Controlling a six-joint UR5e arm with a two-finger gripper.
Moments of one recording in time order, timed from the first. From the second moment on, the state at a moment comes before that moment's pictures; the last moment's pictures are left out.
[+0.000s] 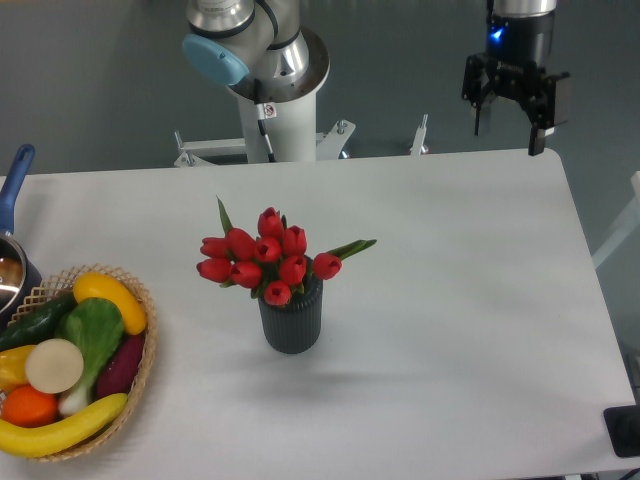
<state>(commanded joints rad) 3.05 -1.50 -1.82 -1.04 1.15 1.97</state>
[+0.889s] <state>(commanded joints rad) 2.98 -1.50 -1.85 -0.98 1.04 1.46</state>
